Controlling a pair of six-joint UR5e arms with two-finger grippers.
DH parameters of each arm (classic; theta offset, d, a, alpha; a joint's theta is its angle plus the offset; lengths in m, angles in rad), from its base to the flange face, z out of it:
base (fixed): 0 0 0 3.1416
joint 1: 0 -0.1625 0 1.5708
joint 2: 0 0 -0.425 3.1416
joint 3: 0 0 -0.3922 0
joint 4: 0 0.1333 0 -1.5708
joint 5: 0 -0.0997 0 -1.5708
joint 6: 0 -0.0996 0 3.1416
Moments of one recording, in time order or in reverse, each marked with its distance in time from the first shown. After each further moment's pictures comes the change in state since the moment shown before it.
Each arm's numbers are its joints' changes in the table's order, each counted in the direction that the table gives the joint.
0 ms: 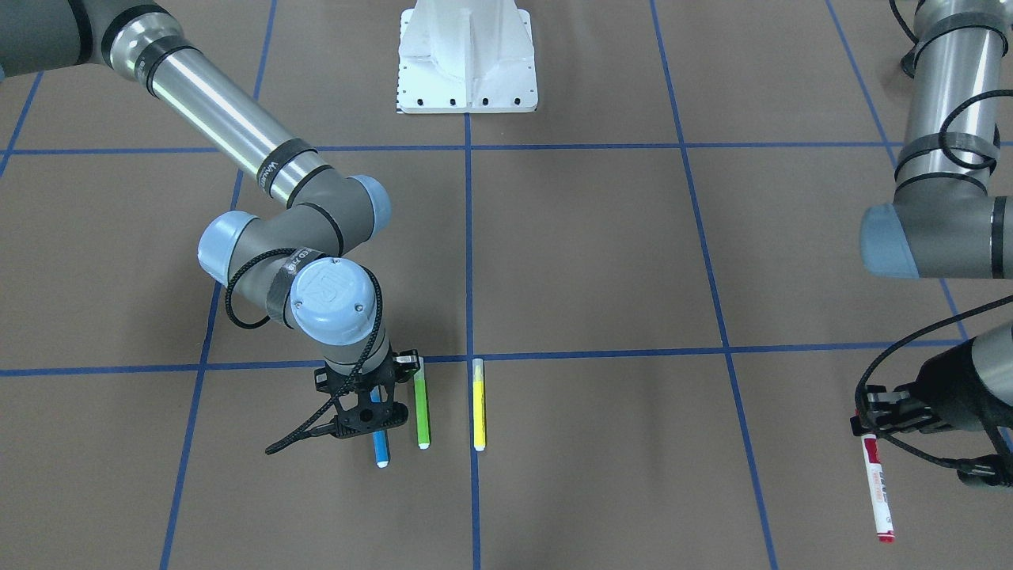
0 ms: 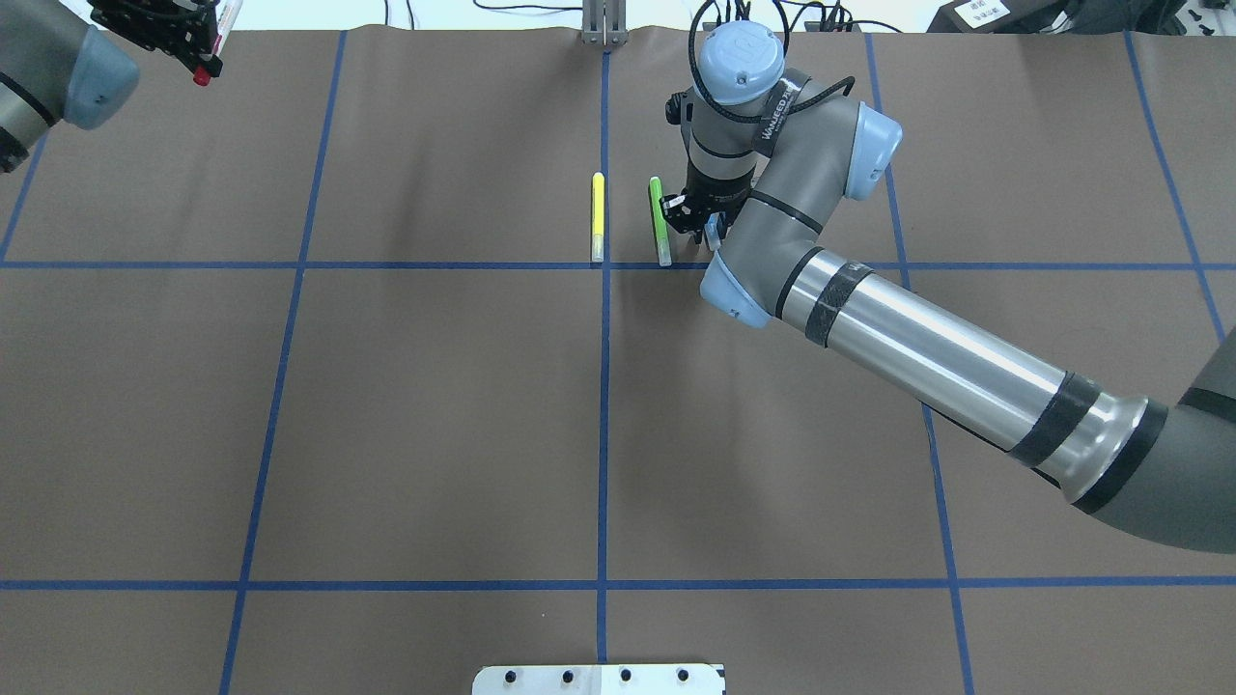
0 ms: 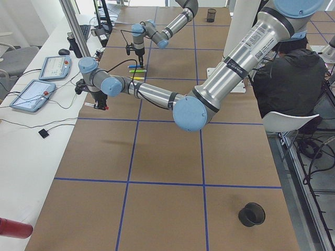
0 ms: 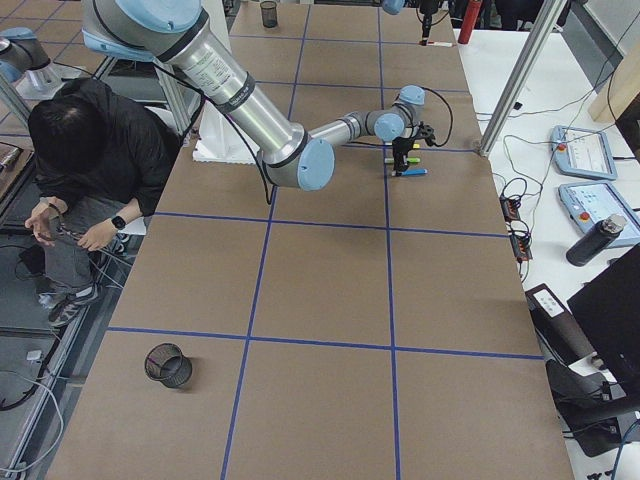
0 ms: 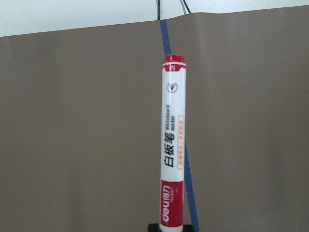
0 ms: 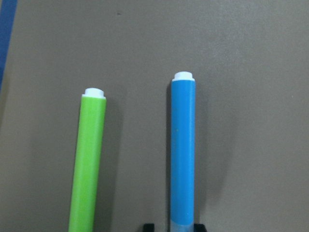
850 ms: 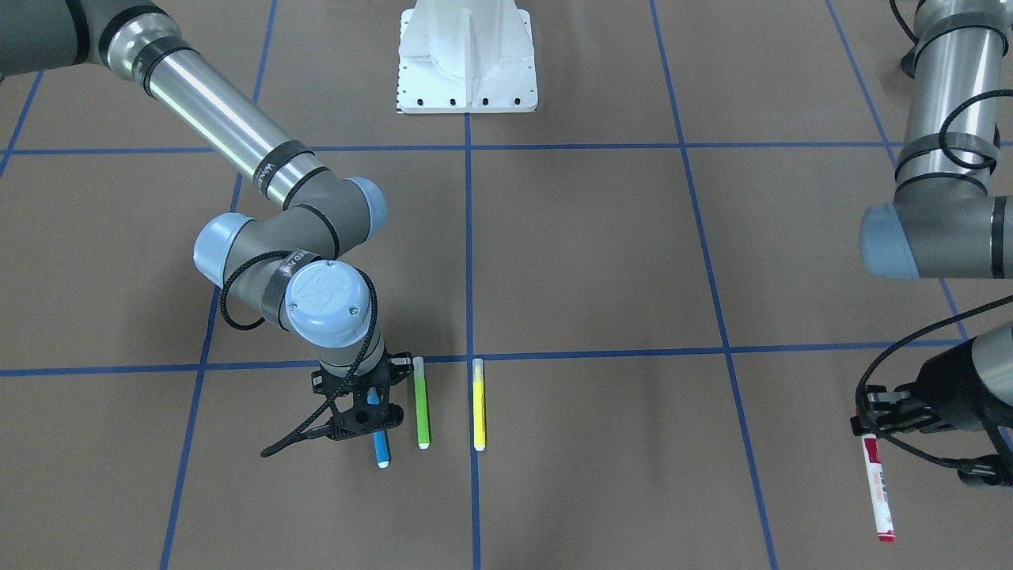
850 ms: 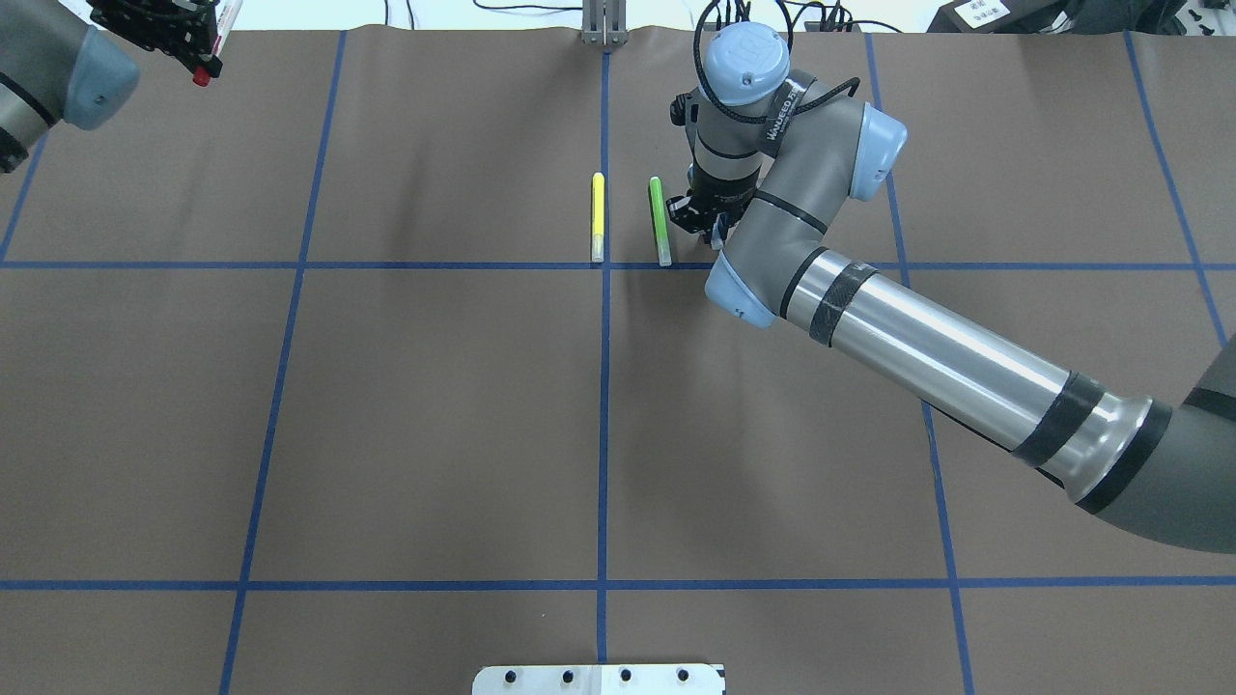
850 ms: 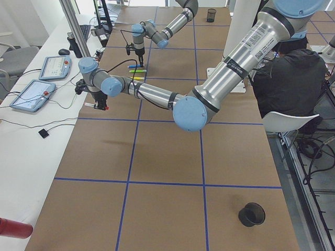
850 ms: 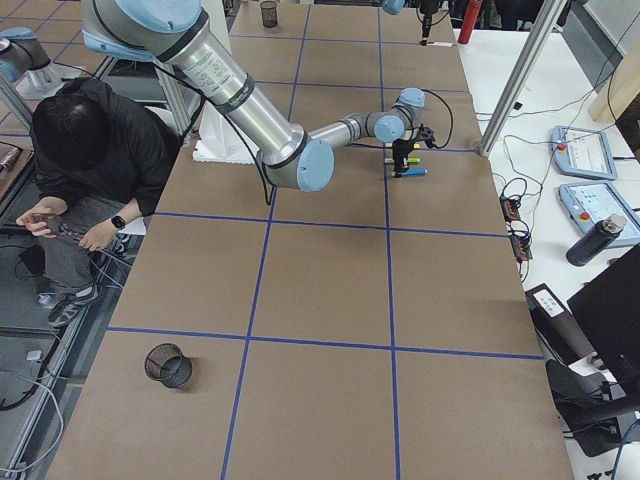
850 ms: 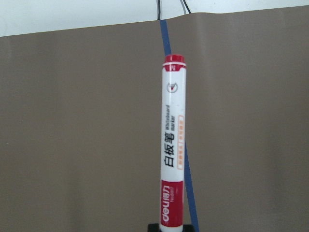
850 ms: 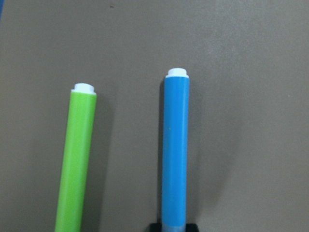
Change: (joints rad) left arm 0.000 -0.002 0.000 0.000 0.000 0.001; right arm -0.008 0.005 0.000 0.000 -0.002 0.012
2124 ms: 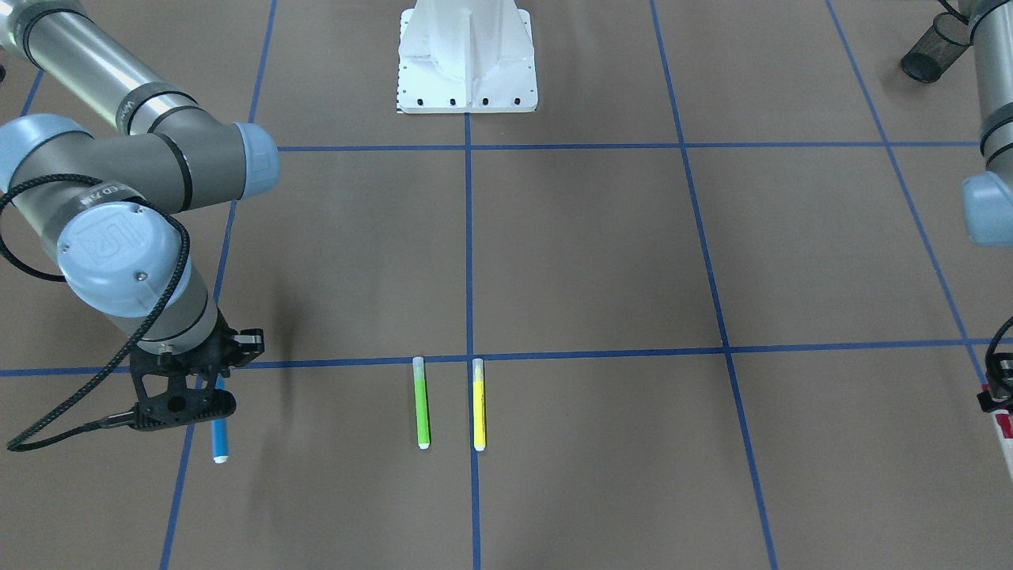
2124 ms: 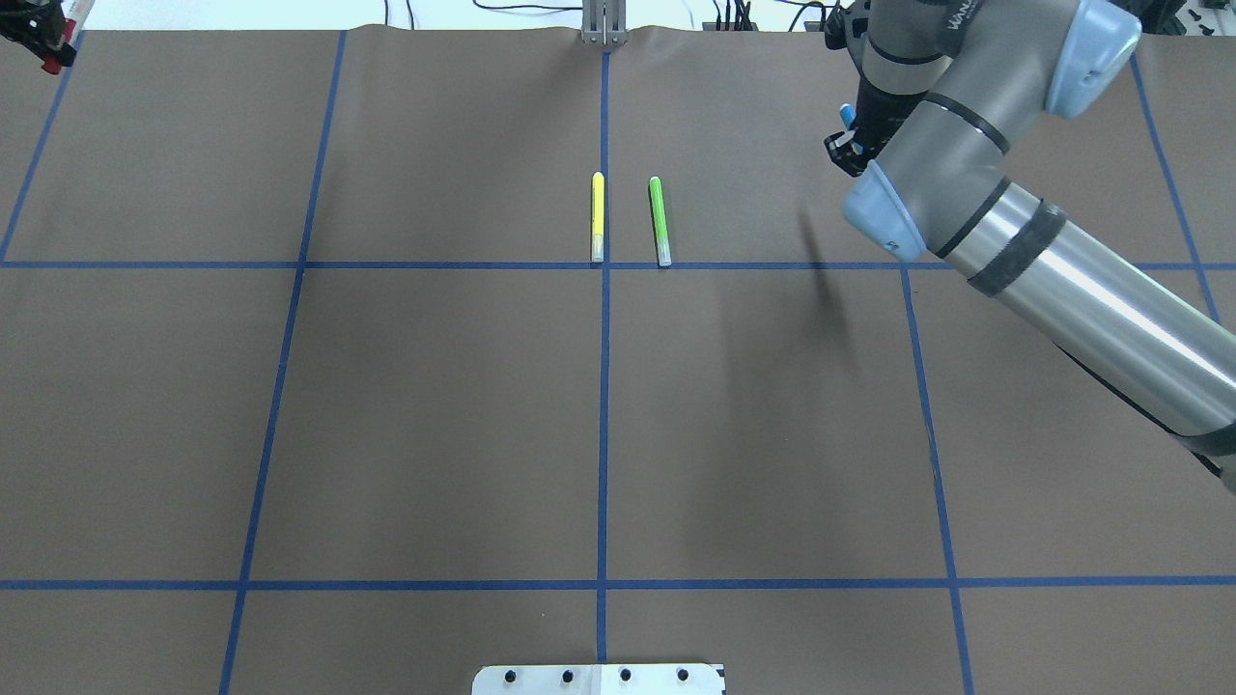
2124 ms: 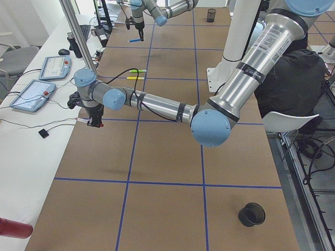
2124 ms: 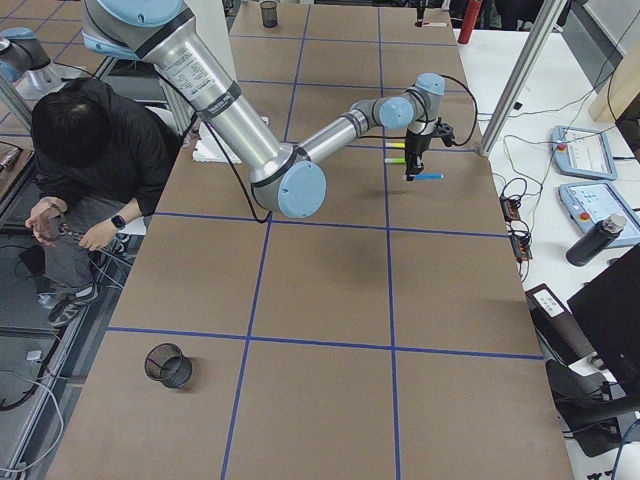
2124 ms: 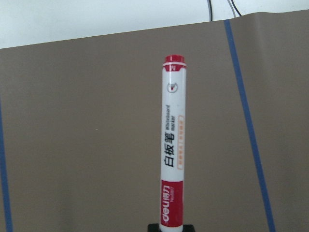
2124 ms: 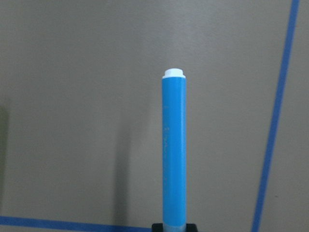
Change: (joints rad) left arm 0.147 -0.149 -0.114 0.099 -0.077 -0.258; right arm -0.195 0.256 0.499 -0.529 0.032 0.344
